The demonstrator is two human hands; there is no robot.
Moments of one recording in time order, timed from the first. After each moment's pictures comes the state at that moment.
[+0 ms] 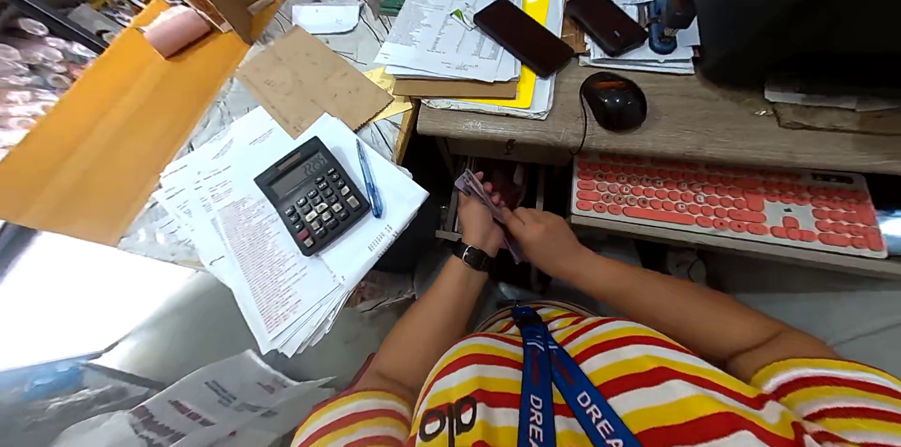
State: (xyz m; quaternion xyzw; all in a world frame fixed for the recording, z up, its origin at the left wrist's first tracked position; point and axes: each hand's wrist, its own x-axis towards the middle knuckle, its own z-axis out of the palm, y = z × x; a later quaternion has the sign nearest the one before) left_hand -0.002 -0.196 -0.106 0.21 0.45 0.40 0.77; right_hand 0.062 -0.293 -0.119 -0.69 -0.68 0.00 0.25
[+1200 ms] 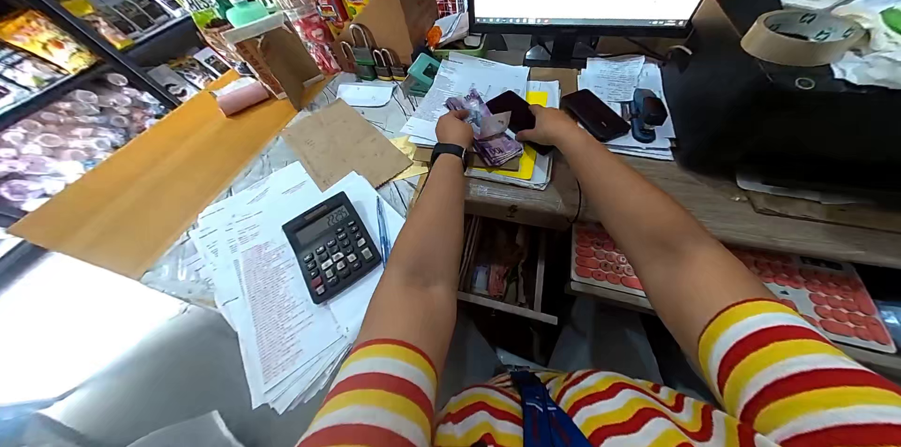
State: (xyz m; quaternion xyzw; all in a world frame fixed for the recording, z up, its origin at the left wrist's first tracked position) left_hand 0.078 0.004 -0.013 0.75 0.50 0.21 0.38; right_hand 0.248 -0.091 -0.016 -0.84 -0.50 0.17 0.16
